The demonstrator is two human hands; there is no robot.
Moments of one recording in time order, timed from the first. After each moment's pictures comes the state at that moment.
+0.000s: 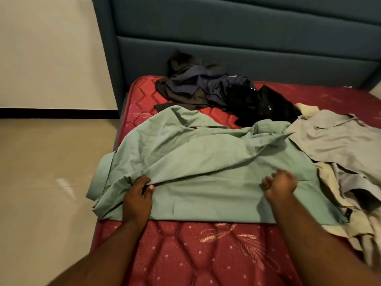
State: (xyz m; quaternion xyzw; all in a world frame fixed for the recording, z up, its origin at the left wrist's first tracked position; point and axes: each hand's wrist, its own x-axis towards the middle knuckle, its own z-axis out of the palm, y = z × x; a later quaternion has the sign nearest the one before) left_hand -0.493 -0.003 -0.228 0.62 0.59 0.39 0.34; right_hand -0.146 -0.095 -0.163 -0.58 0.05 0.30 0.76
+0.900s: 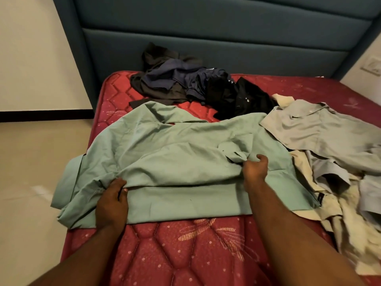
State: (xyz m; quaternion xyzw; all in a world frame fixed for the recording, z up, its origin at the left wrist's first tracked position) left_hand -0.488 -0.006 -0.236 0.65 0.61 0.36 0.28; right_hand -0.121 -0.078 -0.189 -0.82 -0.04 0.14 0.56
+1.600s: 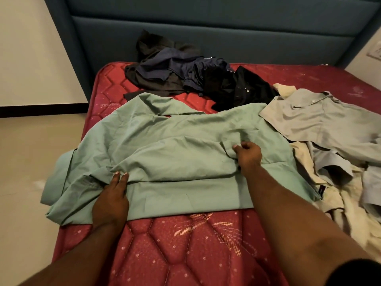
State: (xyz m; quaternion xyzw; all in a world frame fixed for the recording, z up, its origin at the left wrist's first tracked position) left_hand -0.481 -0.005 -0.245 0.76 0.59 0.20 0.18; right_hand -0.098 -0.058 -0.195 -0.85 -0.15 0.18 0.48
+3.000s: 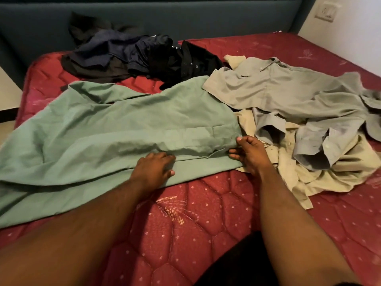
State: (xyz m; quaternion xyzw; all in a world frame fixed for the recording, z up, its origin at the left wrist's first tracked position) left_hand -0.275 -0.079 -0.197 0.95 0.28 -0.02 0.12; right_hand -0.015 -0.241 -0.186 -0.69 -0.13 0.31 0.63
